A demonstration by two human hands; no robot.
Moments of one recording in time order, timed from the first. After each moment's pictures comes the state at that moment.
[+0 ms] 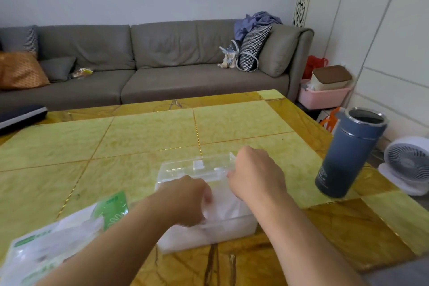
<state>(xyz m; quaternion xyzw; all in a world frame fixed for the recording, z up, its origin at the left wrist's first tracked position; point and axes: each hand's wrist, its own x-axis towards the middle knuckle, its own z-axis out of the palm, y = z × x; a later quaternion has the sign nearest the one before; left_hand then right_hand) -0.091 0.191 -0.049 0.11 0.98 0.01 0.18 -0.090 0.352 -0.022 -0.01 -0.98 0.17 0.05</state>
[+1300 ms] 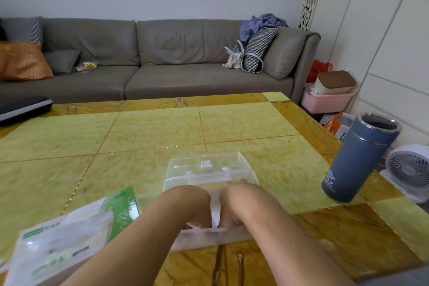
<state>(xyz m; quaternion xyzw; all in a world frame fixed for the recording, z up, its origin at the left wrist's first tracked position) -0.083 0.203 -0.036 0.03 0.94 -0.02 0.34 -0.094 0.305 -0.035 0.03 -0.95 0.00 -0.32</state>
